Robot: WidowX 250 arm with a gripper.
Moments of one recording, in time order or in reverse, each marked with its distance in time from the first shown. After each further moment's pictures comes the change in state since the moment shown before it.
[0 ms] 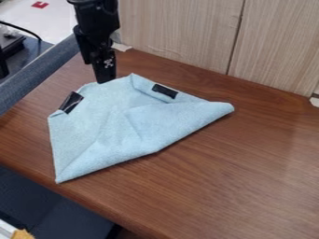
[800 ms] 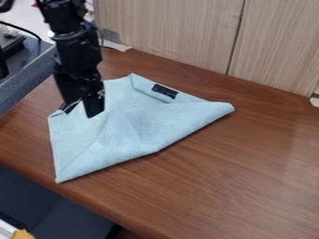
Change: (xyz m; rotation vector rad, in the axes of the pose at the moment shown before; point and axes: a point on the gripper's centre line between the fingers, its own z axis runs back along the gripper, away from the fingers) arm -0.047 -0.024 -0.026 -0.074 0.074 0.359
